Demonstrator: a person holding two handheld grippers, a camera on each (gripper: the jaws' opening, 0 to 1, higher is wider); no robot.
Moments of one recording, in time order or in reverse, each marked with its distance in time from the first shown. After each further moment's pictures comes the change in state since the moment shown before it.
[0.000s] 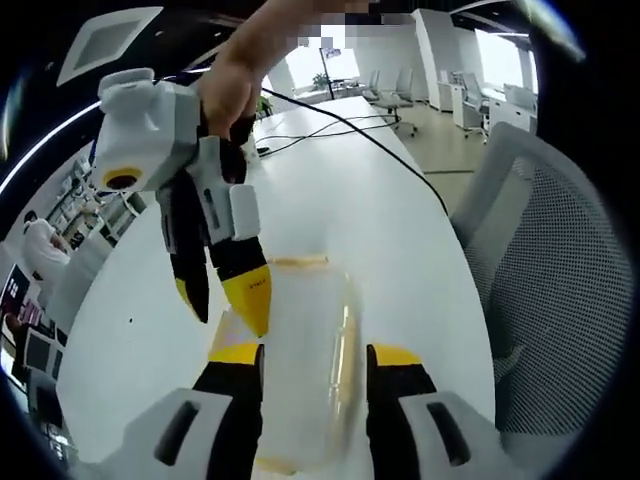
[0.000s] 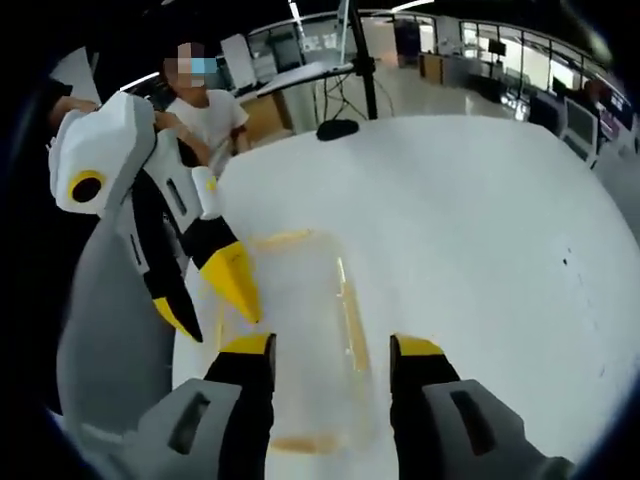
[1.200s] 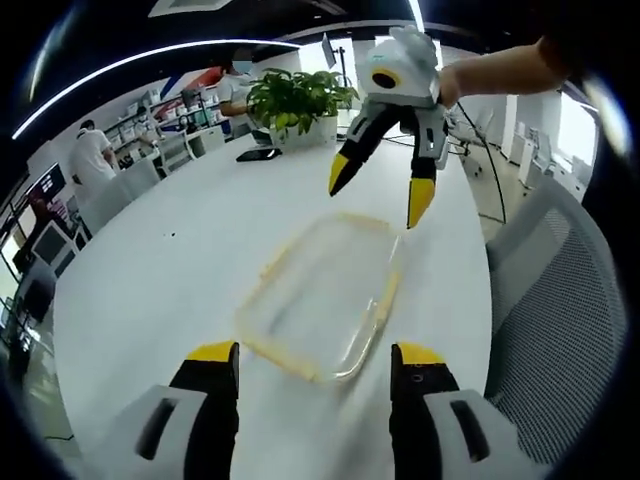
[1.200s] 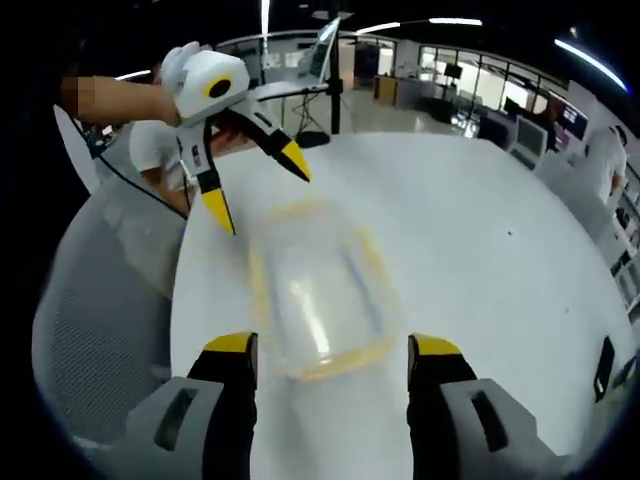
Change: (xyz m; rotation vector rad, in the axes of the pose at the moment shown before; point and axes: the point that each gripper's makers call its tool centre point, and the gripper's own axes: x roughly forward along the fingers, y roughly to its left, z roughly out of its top) left arm -0.043 0.019 -0.064 -0.350 0.032 0.150; right arm -0.035 0.047 -0.056 0.029 -0.097 -0.271
